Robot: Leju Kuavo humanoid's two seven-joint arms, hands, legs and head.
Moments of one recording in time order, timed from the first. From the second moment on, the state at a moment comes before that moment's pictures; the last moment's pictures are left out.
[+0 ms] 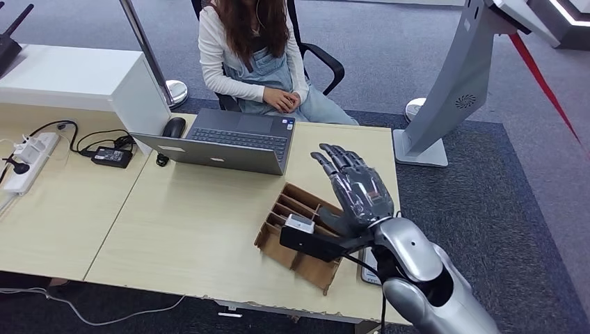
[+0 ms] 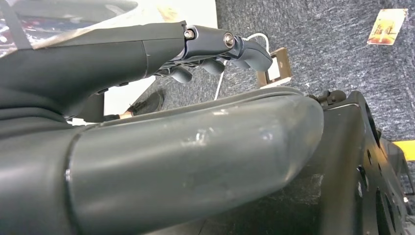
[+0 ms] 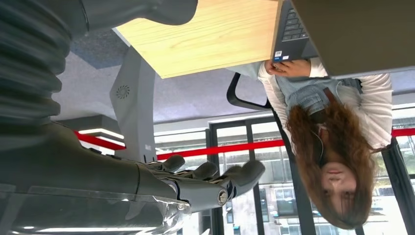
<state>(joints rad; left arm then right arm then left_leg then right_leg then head) -0.28 -0.23 -1.41 -0.15 -0.62 -0.03 0.23 -0.49 -0.21 0.76 -1.68 1.00 0.26 0.35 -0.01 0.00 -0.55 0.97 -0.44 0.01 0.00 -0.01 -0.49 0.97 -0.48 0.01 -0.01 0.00</state>
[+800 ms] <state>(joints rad) -0.28 -0.23 -1.40 -0.15 -0.64 -0.04 0.20 -0.58 -0.36 0.80 -1.62 0.68 0.39 0.26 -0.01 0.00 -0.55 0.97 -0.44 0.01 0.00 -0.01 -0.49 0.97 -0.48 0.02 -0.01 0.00</state>
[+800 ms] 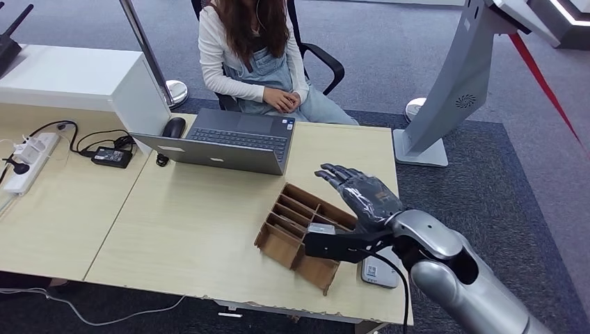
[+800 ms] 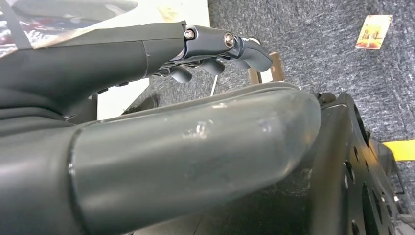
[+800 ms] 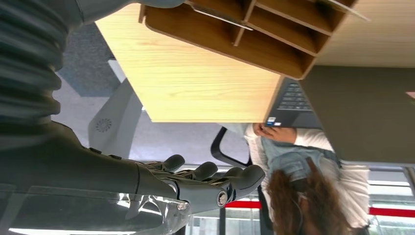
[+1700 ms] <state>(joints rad) -0.28 -0.23 -1.40 -0.15 -0.66 -0.05 0.23 -0.51 -0.29 0.74 -1.57 0.87 0.19 0.32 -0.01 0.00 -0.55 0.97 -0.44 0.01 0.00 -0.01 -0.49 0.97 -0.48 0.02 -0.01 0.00</state>
